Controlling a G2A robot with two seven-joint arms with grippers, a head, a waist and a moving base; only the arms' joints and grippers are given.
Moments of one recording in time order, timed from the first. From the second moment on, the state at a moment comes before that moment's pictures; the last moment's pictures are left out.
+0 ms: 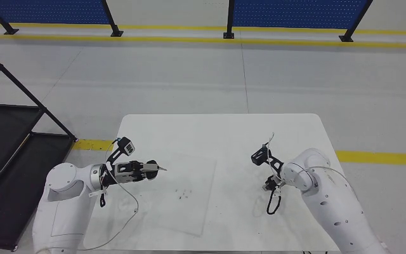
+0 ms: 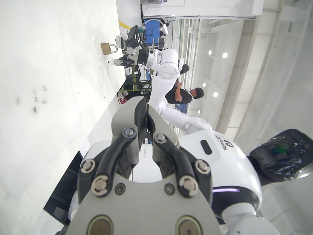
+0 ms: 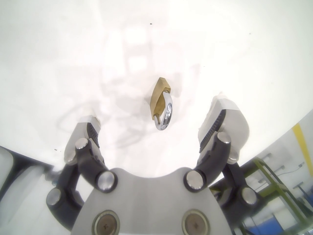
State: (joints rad) left arm 1.55 -1.16 -1.85 -1.60 -0.38 0.05 -1.54; right arm -1.12 -1.10 1.03 -1.68 -1.04 -0.21 1.54
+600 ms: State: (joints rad) left arm 1.55 -1.16 -1.85 -1.60 -0.38 0.05 -1.54; right arm -1.07 -1.08 0.97 -1.61 -0.98 -0.20 1.54
